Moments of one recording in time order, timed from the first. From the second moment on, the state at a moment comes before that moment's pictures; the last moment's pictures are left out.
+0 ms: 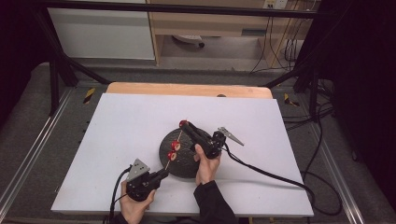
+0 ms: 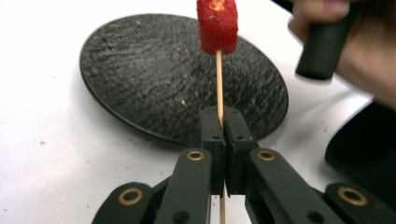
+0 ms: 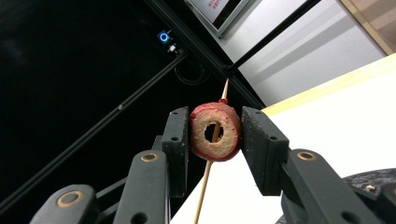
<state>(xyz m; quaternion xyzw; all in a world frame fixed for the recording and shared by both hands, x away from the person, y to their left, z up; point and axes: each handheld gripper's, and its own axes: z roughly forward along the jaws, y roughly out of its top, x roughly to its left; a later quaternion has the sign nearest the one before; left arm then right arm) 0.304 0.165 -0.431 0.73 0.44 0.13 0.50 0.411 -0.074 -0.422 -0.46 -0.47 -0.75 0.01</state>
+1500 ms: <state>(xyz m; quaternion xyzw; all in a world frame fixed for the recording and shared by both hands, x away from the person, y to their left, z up) 0.324 0.183 -0.435 0.77 0.41 0.14 0.46 0.403 -0.142 -0.423 -0.41 -0.75 -0.52 -0.08</state>
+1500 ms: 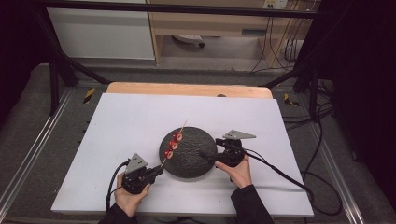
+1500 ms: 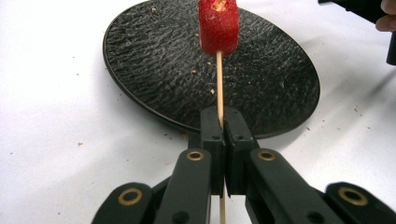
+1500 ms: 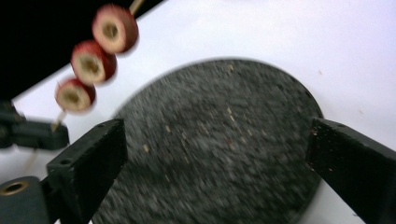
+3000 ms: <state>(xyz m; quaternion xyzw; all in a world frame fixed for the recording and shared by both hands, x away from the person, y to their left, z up) 0.378 0.147 -0.416 0.85 0.39 0.09 0.34 0.363 -0.246 -0.456 -0.40 -0.80 -0.43 -0.11</state>
